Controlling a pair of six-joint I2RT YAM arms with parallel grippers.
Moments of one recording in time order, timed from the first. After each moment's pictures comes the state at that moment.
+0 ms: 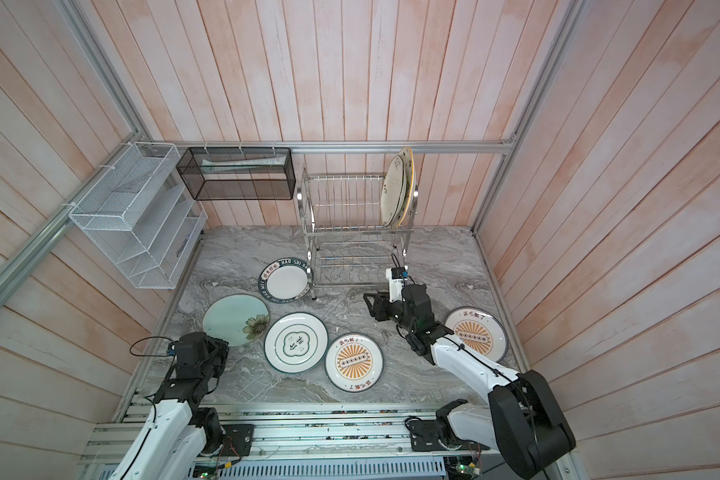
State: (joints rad) left arm 0.06 0.65 0.20 -0.26 -0.03 -1.22; right arm 0.46 1.23 0.56 0.28 -0.25 0.46
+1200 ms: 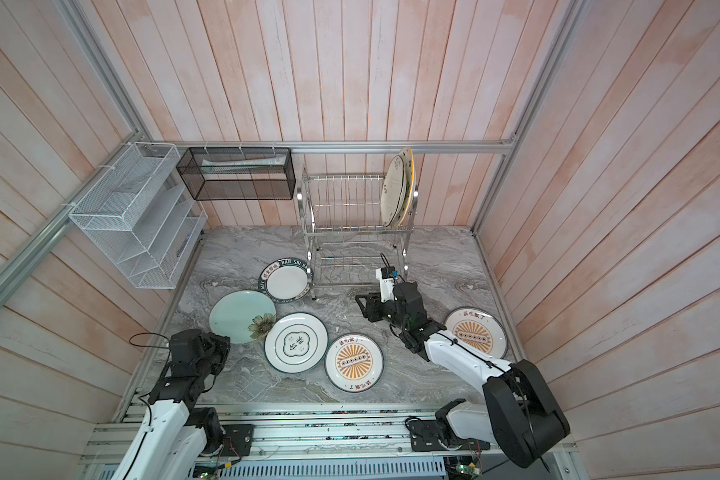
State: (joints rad) left arm 0.08 0.61 0.26 -0.33 0.09 -1.13; right arm 0.51 1.28 0.60 0.28 -0.26 0.44
